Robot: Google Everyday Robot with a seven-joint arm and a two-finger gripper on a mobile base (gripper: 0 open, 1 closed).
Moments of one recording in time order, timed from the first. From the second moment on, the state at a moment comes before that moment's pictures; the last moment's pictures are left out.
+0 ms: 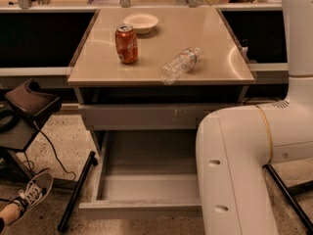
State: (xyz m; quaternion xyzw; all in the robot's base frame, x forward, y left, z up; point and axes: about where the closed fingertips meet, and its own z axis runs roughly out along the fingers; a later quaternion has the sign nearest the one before) arm 0.741 -0.190 1.054 -0.43 0.82 -0.10 0.36
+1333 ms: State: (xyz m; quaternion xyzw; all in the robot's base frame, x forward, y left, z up) arm 0.666 -0.076 1.106 -0.55 0.76 0.05 0.33
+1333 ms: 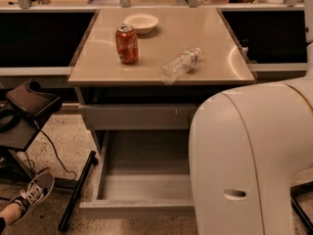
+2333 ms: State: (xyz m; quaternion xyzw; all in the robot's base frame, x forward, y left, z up) arm 0.646 -0.106 1.088 -0.48 0.81 0.10 0.31
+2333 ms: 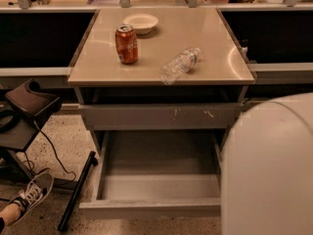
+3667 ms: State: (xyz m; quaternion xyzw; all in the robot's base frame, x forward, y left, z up) arm 0.557 -0.143 1.137 -0.41 0.81 0.09 0.41
